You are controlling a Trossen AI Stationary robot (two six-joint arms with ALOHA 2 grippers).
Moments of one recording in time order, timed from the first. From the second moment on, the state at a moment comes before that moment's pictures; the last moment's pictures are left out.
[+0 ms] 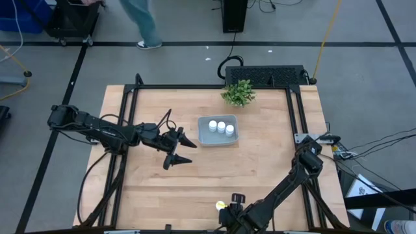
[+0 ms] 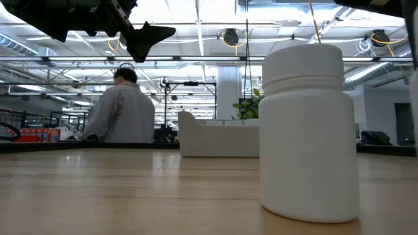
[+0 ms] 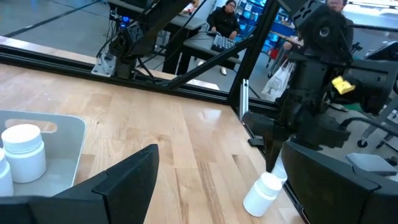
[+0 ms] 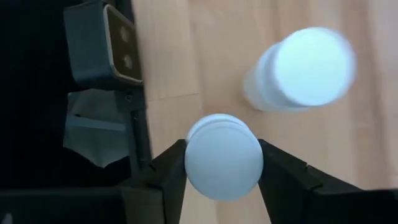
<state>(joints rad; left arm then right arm) -0.11 1.20 0.50 0.58 0.21 -0.29 0.75 2.21 1.86 -0.95 0.22 0.88</state>
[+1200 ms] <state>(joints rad) -0.11 1.20 0.50 0.55 0.24 -0.30 0.25 1.84 1.85 -1.19 0.39 0.25</state>
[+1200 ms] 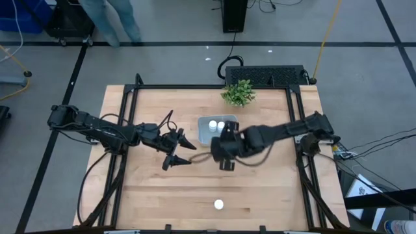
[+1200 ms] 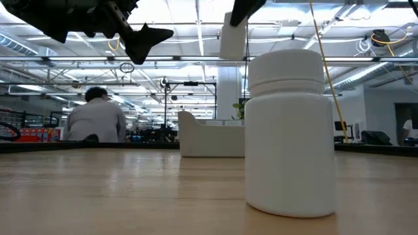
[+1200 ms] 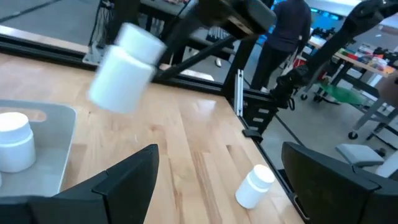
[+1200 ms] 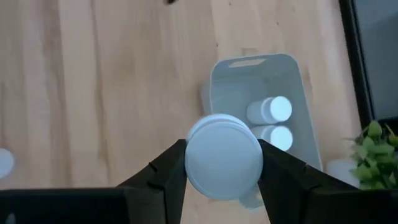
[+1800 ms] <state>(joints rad) -0.11 1.20 0.50 0.49 0.24 -0.32 -0.07 1.69 1.41 -0.81 0.05 0.11</state>
